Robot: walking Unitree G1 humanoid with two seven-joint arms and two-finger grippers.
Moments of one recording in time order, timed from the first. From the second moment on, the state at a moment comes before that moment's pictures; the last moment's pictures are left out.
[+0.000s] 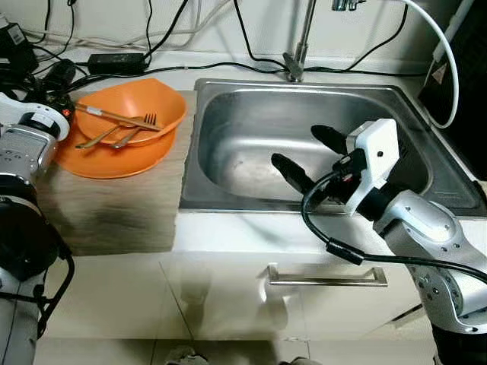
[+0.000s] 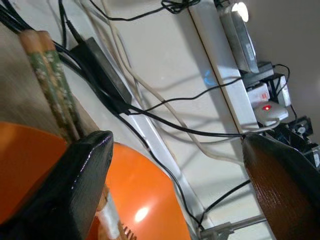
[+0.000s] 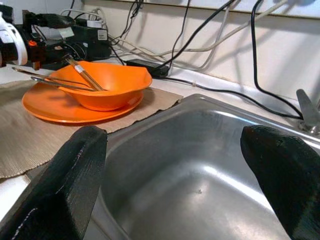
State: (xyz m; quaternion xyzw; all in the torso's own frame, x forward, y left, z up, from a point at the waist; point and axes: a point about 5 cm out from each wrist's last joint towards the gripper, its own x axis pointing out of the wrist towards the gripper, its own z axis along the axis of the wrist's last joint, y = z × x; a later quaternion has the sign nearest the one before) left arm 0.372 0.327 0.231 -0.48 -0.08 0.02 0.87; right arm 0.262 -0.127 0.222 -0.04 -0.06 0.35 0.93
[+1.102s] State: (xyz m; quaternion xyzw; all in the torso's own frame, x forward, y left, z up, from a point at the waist) left arm 0.371 0.332 0.225 -0.47 -0.08 0.07 0.87; right arm 0.261 -0.132 0.223 -0.05 -0.05 0.35 0.94
